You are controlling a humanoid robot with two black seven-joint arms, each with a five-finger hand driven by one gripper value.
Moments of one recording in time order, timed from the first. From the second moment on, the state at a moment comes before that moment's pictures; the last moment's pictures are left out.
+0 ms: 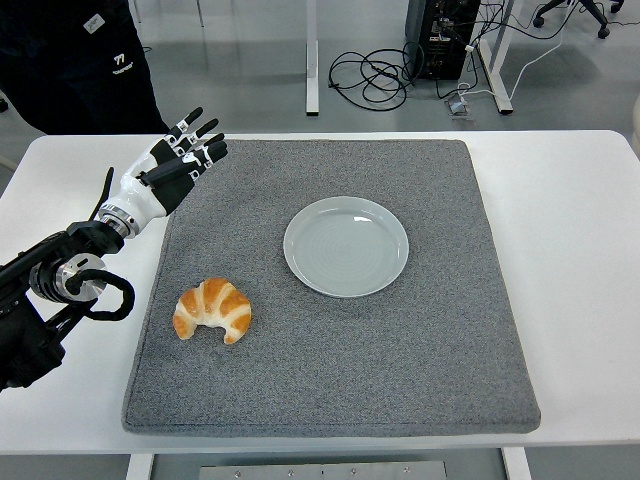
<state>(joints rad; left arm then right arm) -0.76 0.29 -0.69 -0.81 0.12 -0.25 -0.24 -0.07 0.00 0.01 0.15 -0.08 -0.05 0.23</state>
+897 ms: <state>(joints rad) -0.75 0.26 -0.69 -0.81 0.10 -0.23 -0.27 -0.07 0.00 0.01 0.15 -0.08 -0.05 0.23</state>
